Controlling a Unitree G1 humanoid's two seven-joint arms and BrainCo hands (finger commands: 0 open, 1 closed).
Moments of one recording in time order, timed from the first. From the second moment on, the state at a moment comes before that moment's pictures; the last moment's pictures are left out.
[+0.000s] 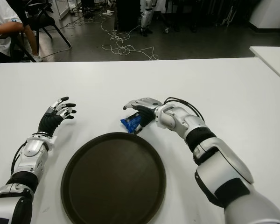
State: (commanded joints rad) left arm -0.49 0.19 0.15 1.04 -0.07 -0.51 -0.21; right arm -0.87 -0.24 0.63 1.07 -0.72 -0.50 0.10
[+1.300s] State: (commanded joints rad) left arm -0.49 0.19 0.15 1.03 -0.07 -0.49 -0.21; right arm -0.90 -0.23 0.61 1.16 -0.71 -0.48 0.06
